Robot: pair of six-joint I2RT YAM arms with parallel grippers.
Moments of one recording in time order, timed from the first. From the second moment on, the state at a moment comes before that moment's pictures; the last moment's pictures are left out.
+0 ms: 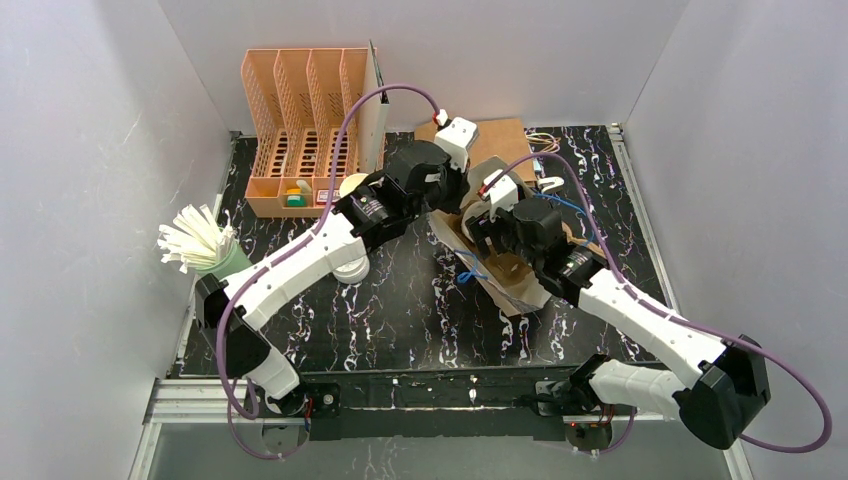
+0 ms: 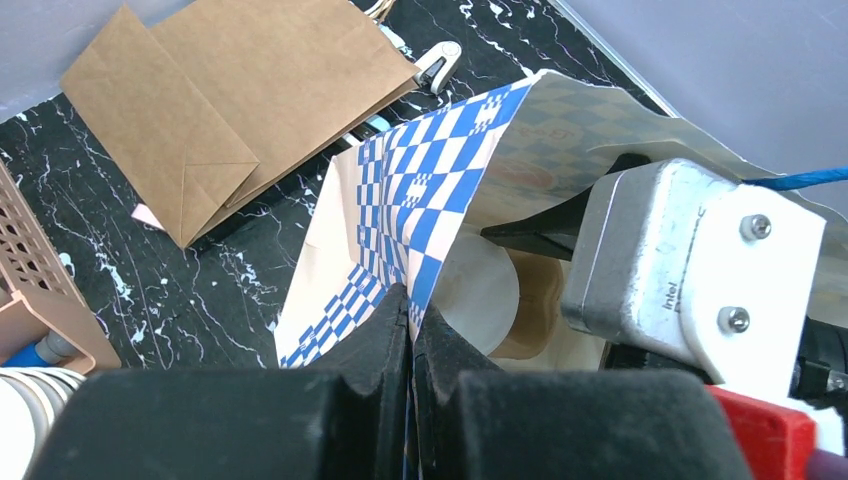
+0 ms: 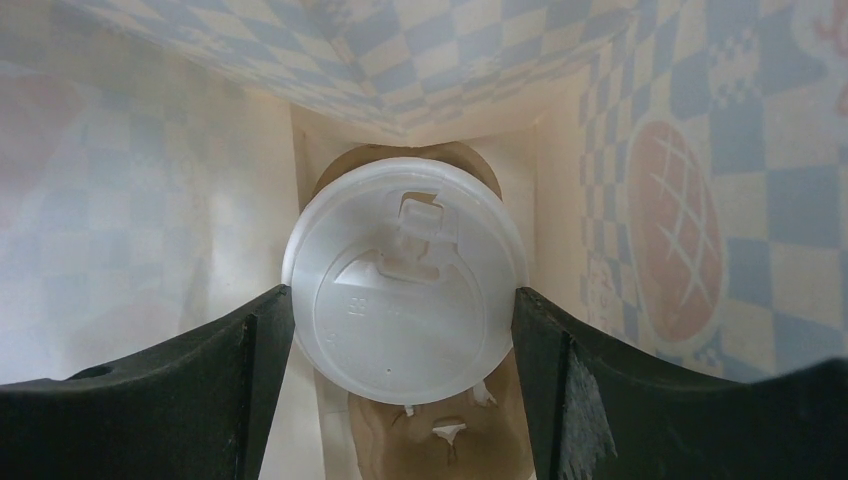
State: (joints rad) left arm -0.90 1.56 1.60 -0.41 -0.18 -0.18; right arm 0.71 1.09 0.85 -0.15 0.15 -0.13
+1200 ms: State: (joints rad) left arm -0.78 1.64 1.68 -0.47 0.04 -0.30; right arm 0.71 1.18 0.91 -0.25 0.21 -0.22
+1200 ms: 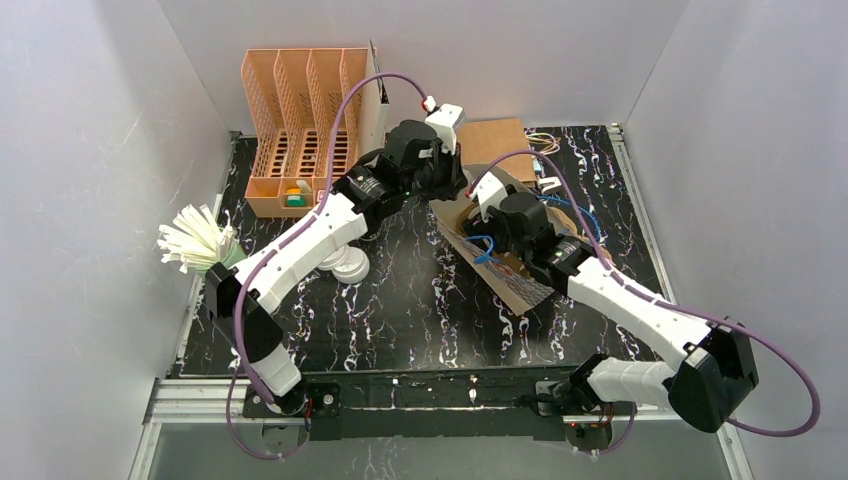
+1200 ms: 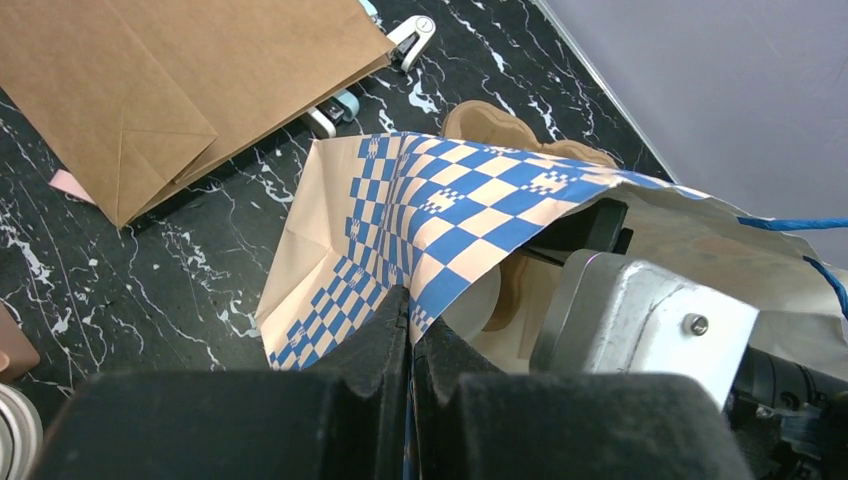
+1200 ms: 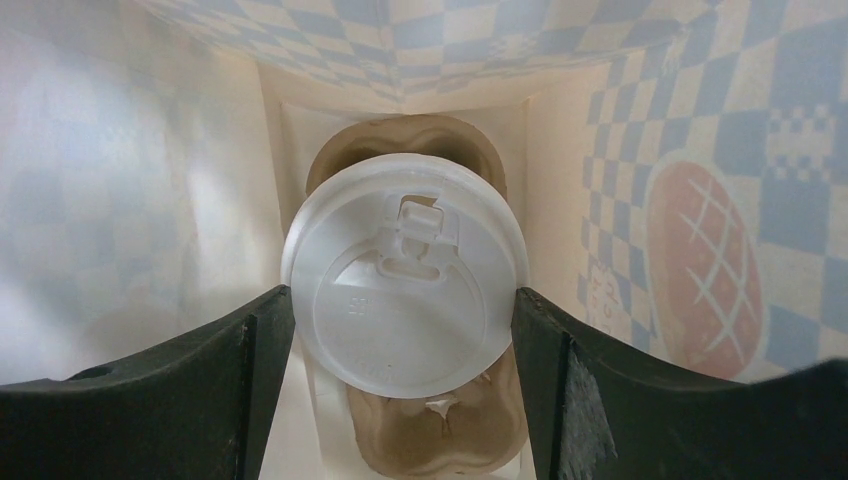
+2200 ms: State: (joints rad) left arm -0.74 1.72 1.71 -0.66 -0.23 -0.38; right arm 0.65 1.51 1.12 -0.34 0.00 -0.13
